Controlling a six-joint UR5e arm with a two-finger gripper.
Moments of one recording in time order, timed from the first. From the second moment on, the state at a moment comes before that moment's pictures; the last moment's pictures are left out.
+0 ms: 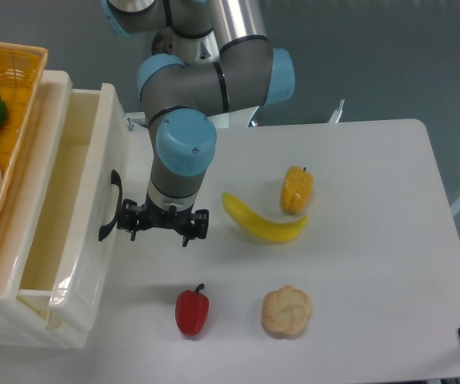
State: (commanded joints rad) arm 2.26 -1.90 -1.62 -1.19 1.33 0.27
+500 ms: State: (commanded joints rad) arm 2.24 -1.90 -1.62 -1.19 1.33 0.26
